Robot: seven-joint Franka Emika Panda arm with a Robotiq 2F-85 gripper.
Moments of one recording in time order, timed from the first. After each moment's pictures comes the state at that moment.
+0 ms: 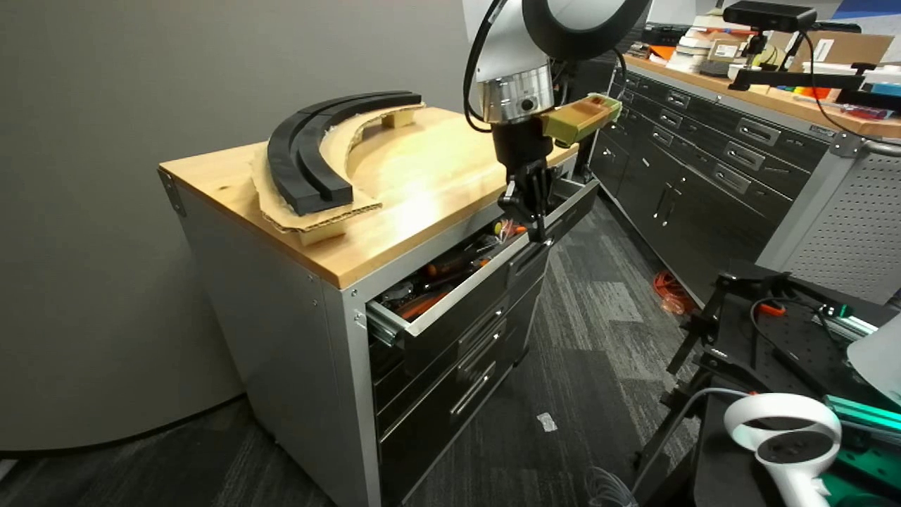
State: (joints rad) arm 0.23 0.35 0.09 -2.06 -0.07 2.10 0.35
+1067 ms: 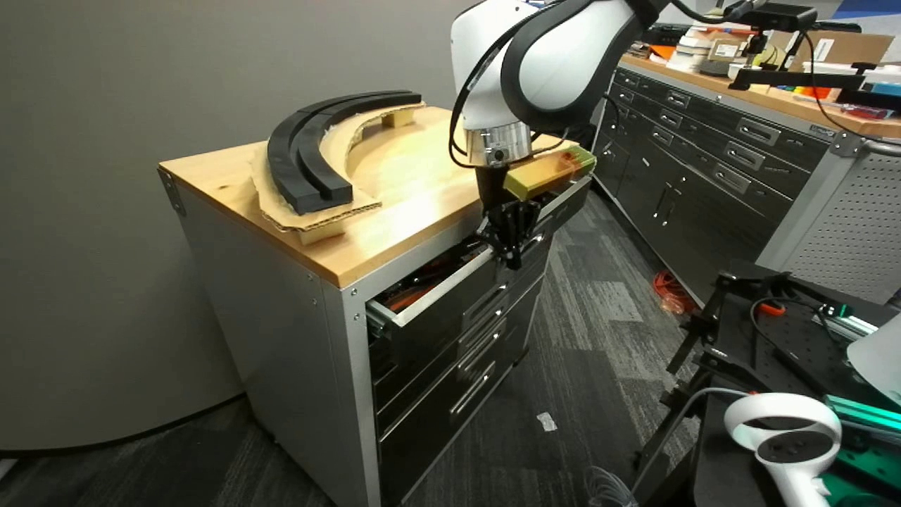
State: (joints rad) arm 0.26 0.50 0.05 -2.02 -0.07 2.26 0.57
